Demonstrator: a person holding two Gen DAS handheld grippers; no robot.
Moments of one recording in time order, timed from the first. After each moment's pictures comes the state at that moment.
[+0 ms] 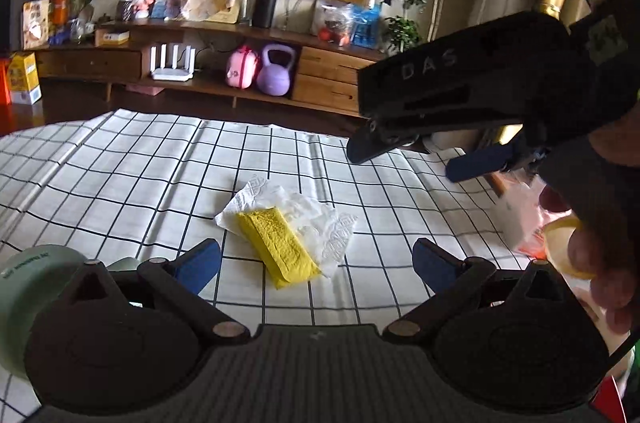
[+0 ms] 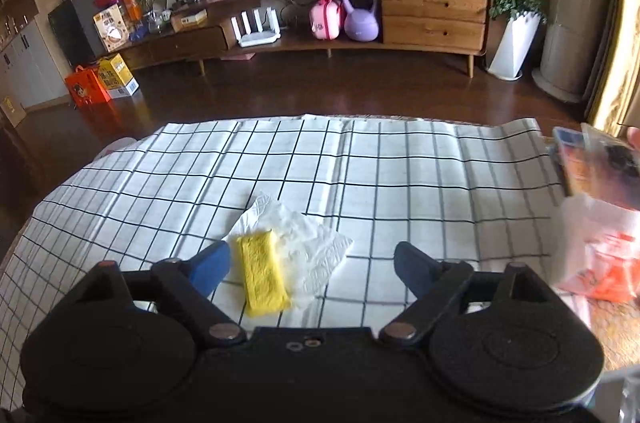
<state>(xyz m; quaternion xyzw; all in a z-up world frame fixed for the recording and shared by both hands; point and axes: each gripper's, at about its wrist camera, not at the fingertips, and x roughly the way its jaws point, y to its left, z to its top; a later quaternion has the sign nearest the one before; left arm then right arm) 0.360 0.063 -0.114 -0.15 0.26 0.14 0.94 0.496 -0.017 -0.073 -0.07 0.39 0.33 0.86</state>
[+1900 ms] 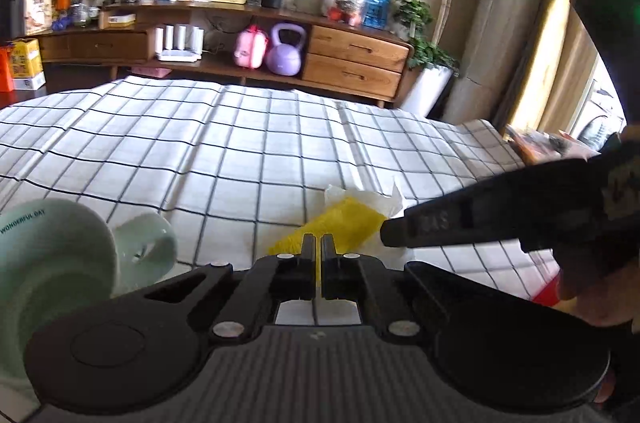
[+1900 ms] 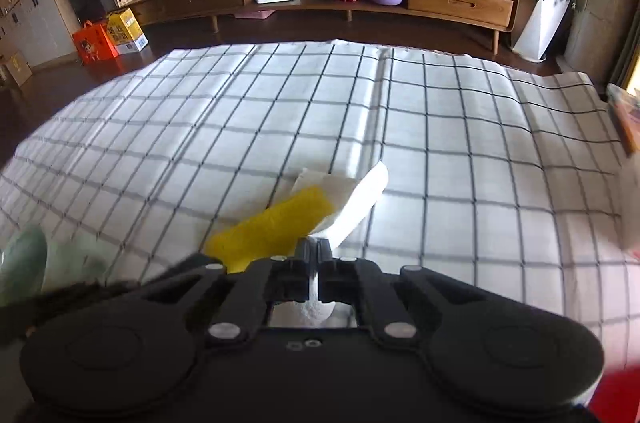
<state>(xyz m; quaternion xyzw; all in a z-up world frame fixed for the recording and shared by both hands) 0.352 0.088 -0.155 -0.15 0.29 0.13 0.94 0.472 0.006 -0.153 -0.12 0.41 0.34 0.84</state>
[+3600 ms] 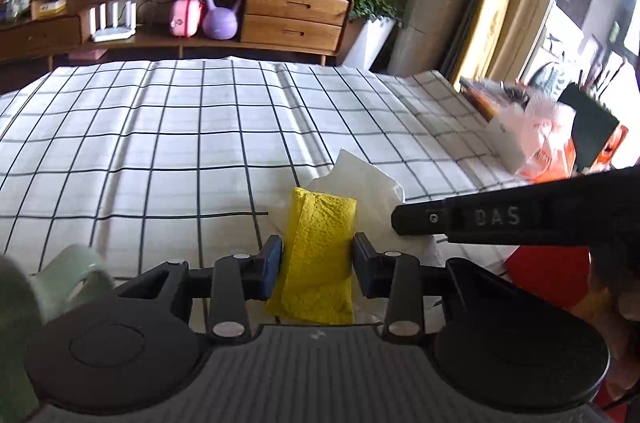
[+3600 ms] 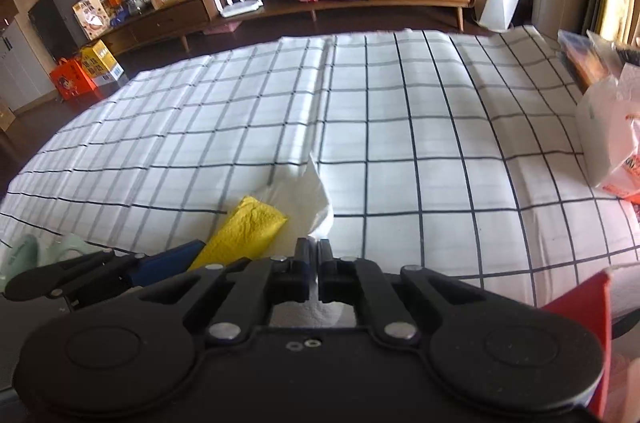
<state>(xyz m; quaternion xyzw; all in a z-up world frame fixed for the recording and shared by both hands) 0.379 0.094 -0.159 -0.14 0.34 0.04 0.93 0.473 -0.035 -0.151 -0.05 0.42 0.31 0.85</state>
